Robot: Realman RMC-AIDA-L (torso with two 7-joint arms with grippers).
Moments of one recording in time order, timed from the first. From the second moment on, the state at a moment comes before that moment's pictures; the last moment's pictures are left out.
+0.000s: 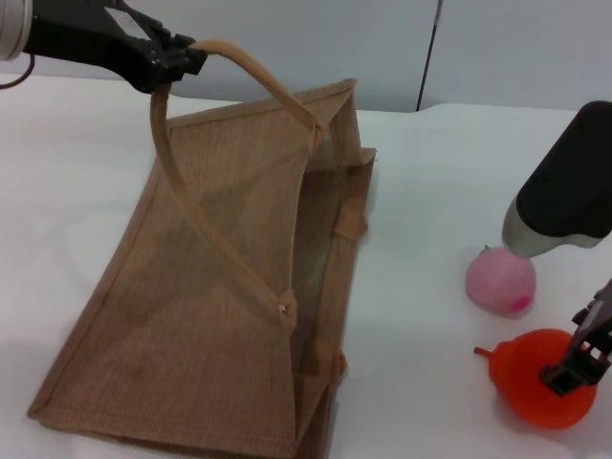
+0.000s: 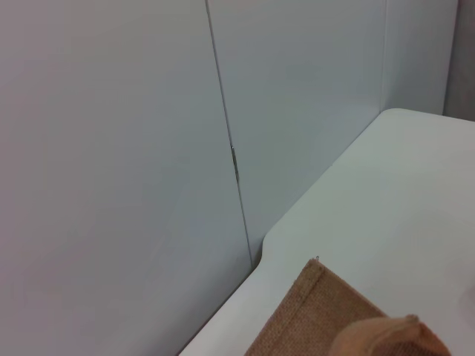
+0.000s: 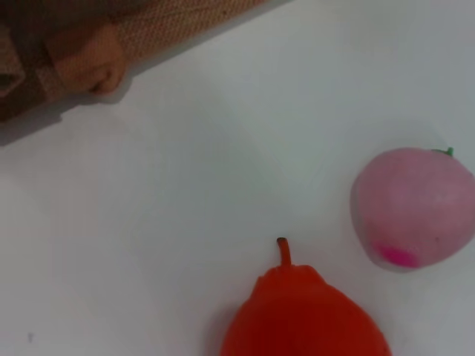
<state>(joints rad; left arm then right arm) -0.62 -2.03 0.85 1.53 -0.85 -1.60 1.06 0.54 2.02 -1.78 -1.75 0.40 1.86 -0.31</state>
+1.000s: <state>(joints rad) -0.62 -2.03 0.85 1.46 -0.85 -1.56 1.07 0.60 2.02 -1.78 -1.56 0.42 1.78 -0.35</state>
